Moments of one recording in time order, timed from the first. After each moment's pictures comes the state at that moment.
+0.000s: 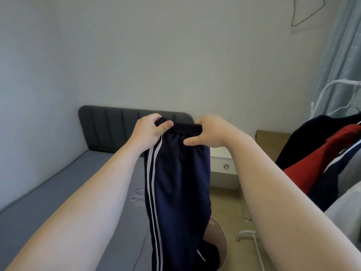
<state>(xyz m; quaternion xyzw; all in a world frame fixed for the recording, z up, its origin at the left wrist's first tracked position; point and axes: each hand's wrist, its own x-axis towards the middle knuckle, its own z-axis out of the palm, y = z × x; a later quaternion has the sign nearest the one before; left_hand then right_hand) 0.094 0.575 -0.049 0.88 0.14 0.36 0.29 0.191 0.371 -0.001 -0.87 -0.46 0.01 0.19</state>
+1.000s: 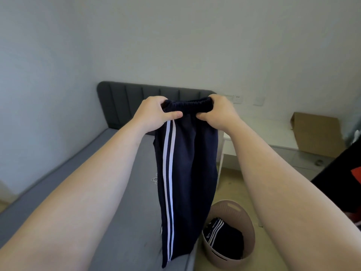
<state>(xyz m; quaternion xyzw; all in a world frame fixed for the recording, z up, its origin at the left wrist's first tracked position) 0.071 0.729 -0.072 0.89 0.20 0.28 0.31 0.214 0.562 -0.068 -0.83 -0.38 0.01 0.41</state>
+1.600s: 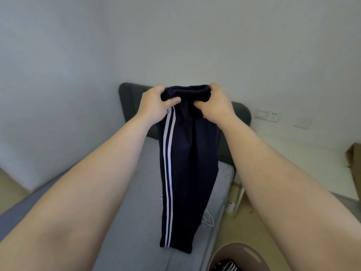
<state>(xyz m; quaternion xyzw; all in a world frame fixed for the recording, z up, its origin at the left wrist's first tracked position) 0.236 0.891 -0.057 0.80 0.26 0.40 0.36 0.369 0.749 -0.040 -0.75 -0.43 0.05 0.49</state>
